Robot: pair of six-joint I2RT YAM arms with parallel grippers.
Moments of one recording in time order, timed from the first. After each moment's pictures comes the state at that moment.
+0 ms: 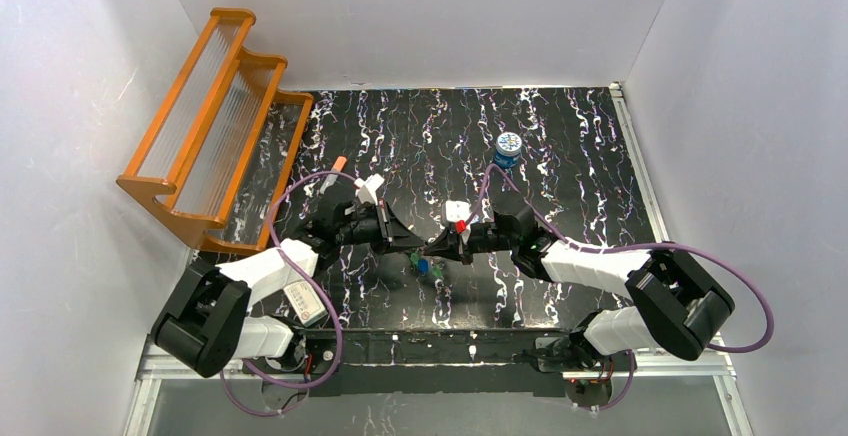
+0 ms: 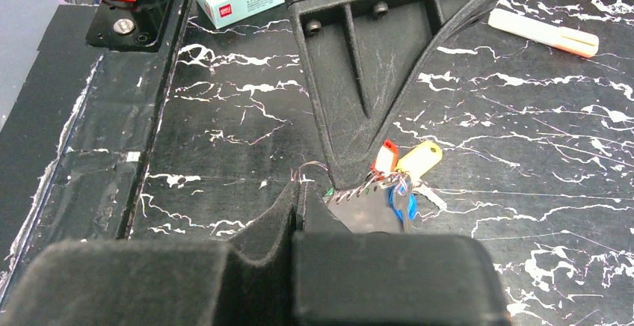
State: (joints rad) left arm -0.51 1.28 0.48 0.32 0.69 -1.01; right arm 0.79 1.35 0.51 0.56 -0.80 -0.27
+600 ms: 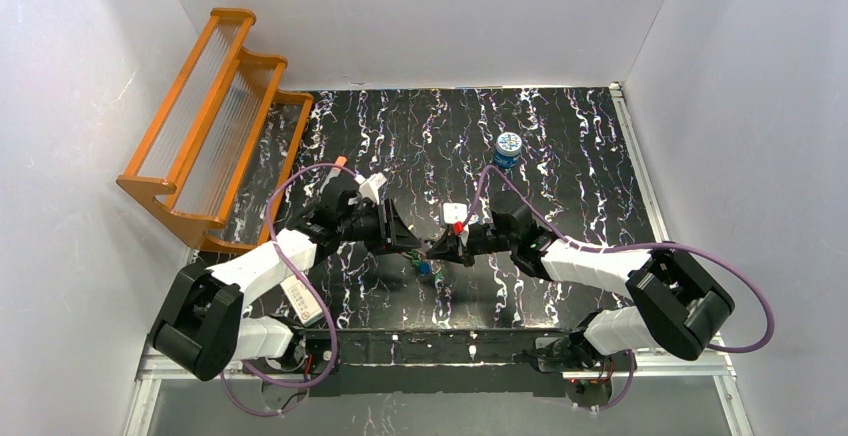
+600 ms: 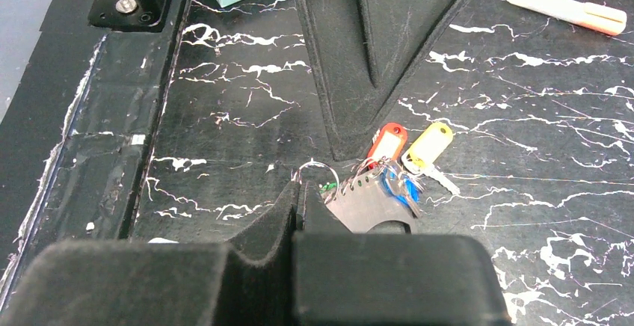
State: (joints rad) left arm -0.51 1.26 0.60 -0.04 0.64 -0.80; right arm 0.79 1.35 0.53 0.47 -0.80 -0.32
